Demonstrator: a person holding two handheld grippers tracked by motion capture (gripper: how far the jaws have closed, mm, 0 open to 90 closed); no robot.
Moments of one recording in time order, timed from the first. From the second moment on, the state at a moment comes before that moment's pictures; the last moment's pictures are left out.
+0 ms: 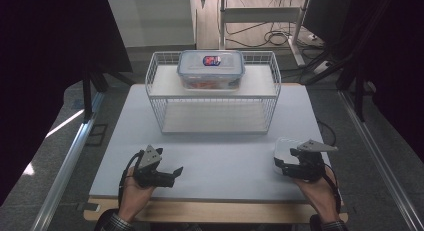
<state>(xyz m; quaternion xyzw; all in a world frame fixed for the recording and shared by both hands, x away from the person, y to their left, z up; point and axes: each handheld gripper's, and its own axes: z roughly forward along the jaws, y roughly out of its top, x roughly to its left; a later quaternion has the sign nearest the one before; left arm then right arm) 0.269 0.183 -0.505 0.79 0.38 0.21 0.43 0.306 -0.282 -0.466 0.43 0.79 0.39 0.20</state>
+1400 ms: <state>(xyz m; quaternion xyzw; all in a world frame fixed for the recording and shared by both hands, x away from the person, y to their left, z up) 0.271 0.182 -0.511 0.80 0.38 0.20 0.42 0.323 -0.366 -0.472 0.53 0.73 0.33 0.26</state>
